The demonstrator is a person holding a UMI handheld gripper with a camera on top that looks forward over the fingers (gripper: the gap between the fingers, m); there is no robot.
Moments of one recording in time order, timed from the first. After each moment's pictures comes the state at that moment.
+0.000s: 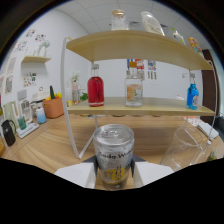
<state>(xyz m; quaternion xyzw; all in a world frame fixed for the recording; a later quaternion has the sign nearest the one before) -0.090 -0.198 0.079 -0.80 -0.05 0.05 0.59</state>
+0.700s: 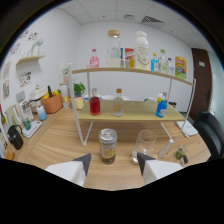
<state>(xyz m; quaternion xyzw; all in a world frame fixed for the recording) -0.064 -0.321 0.171 -0.86 -0.01 0.00 0.52</state>
